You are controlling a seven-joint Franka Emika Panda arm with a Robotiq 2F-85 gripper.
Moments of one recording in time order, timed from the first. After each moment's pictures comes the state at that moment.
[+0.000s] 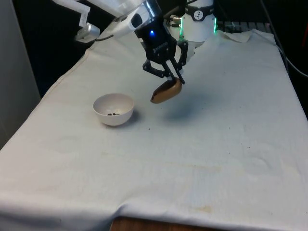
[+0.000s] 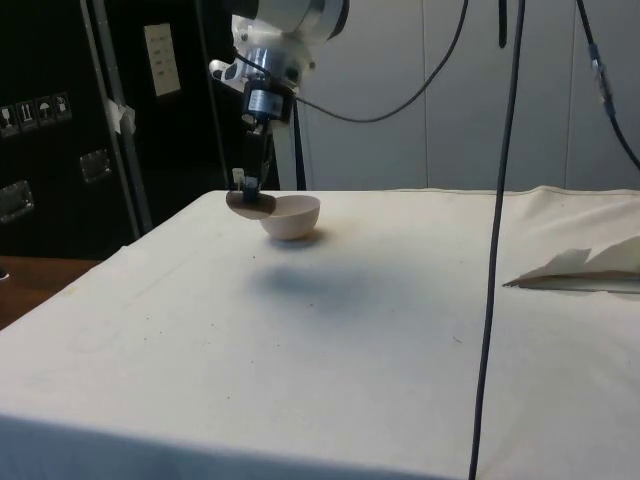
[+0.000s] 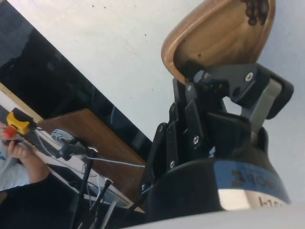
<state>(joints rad) 0.12 0.45 -0.38 -1.92 0.85 2.15 -1.10</state>
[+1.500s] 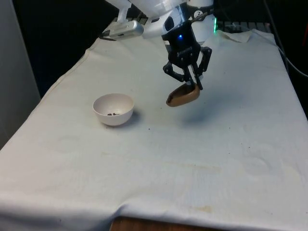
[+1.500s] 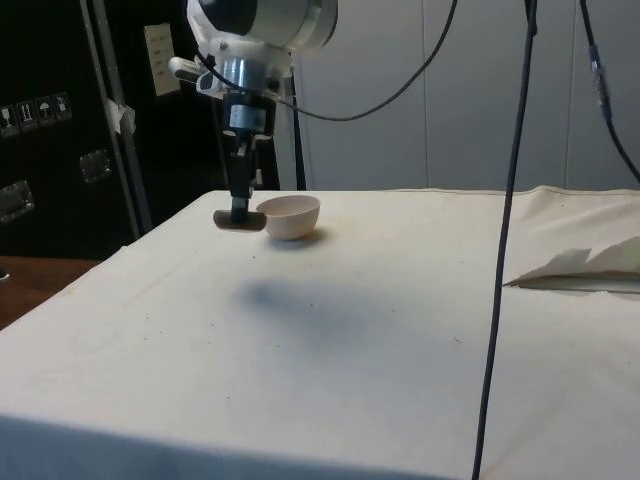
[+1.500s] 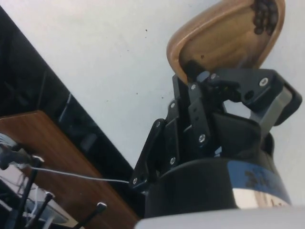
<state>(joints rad) 0.12 0.42 -0.23 -1.97 0.68 2.32 -0.94</state>
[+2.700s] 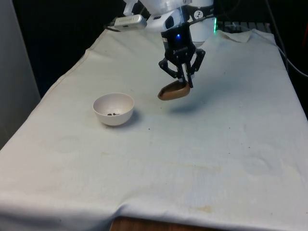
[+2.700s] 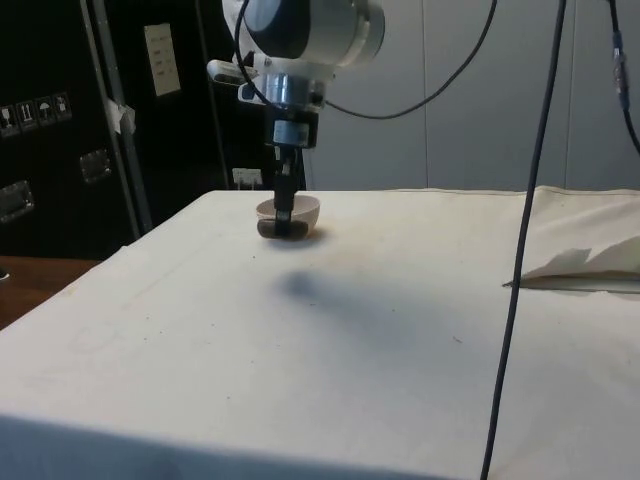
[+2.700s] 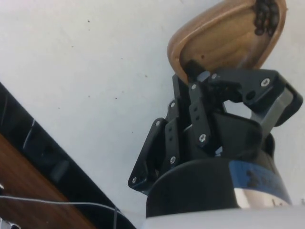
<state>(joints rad) 0.12 0.31 -0.20 -2.22 0.61 2.54 -0.92</state>
